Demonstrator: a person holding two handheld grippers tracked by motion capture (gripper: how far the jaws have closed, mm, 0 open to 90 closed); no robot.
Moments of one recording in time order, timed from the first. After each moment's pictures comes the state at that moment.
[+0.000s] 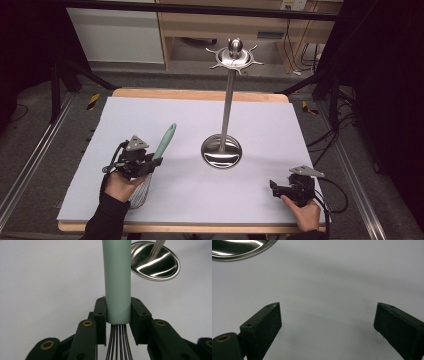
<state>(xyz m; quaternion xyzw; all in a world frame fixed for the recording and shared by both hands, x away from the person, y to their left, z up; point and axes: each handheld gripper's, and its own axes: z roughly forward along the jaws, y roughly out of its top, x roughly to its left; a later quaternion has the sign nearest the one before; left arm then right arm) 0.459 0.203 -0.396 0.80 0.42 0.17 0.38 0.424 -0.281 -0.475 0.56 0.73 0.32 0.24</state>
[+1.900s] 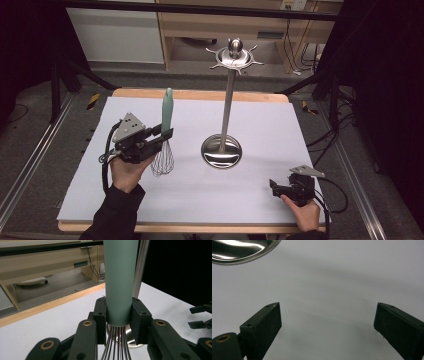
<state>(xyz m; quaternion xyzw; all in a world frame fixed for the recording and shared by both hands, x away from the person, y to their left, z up) 0.446 0.174 -0.309 0.73 0.34 0.24 0.54 0.424 -0.281 -0.473 0.55 0.73 0.33 0.24</state>
